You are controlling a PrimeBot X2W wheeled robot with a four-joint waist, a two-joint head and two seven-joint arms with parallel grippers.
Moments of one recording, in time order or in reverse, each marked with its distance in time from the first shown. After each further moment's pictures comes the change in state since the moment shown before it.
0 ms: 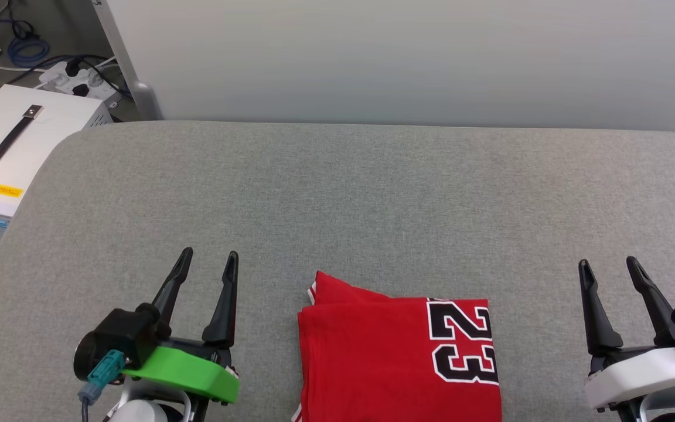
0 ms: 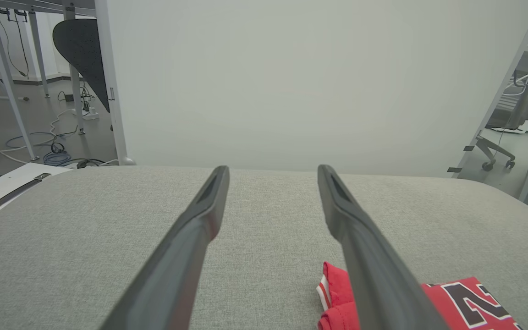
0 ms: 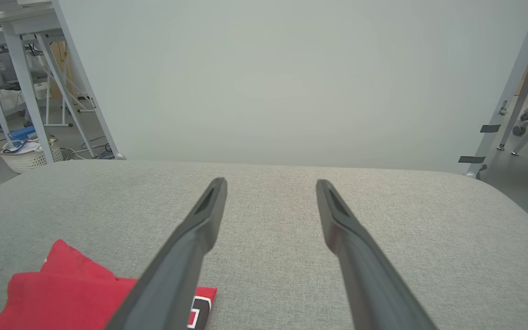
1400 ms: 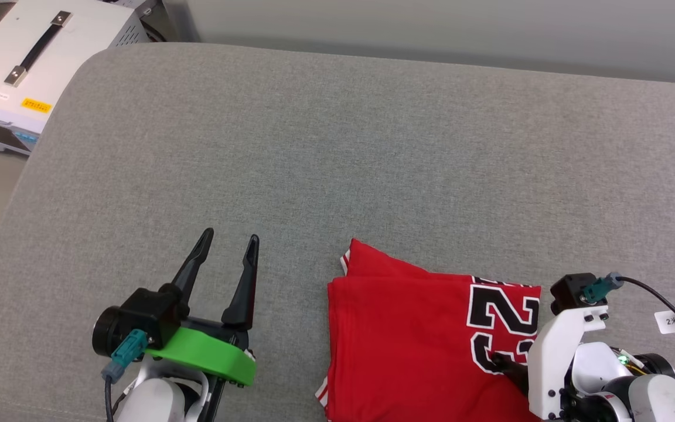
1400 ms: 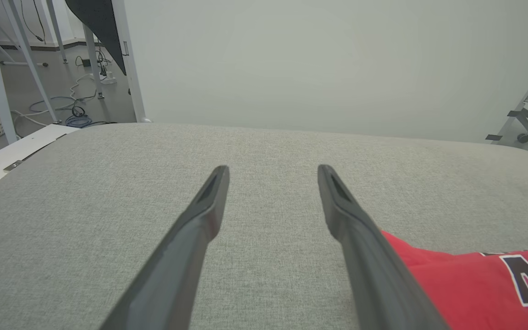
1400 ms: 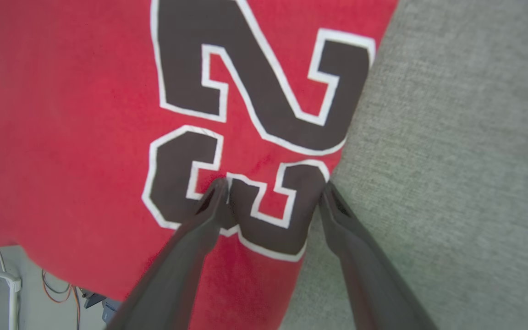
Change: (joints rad) left arm -0.066 -0.061 0.012 0.052 0.091 -0.055 0.000; right arm -0.130 0.041 0.113 0.122 0.139 0.000 1.016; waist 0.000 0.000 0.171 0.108
